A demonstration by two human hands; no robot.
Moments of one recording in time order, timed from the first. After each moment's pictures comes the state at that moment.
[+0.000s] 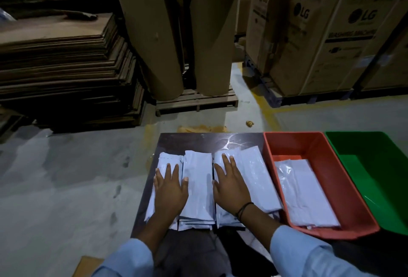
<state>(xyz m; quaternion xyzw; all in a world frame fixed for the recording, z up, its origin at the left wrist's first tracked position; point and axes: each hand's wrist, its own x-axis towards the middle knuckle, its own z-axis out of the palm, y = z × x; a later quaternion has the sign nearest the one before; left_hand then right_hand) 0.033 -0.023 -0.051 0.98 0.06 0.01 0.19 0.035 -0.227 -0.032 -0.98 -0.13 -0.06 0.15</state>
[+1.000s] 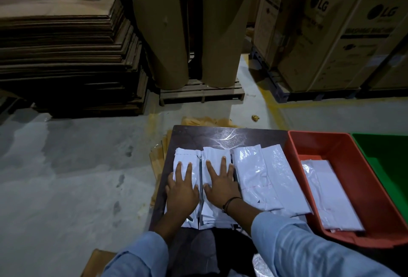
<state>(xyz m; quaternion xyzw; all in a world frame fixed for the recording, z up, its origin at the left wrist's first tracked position) 0.040 0.020 -0.097 0.98 0.06 -0.06 0.17 0.062 -0.130 -0.072 -0.98 -0.04 0.15 0.14</state>
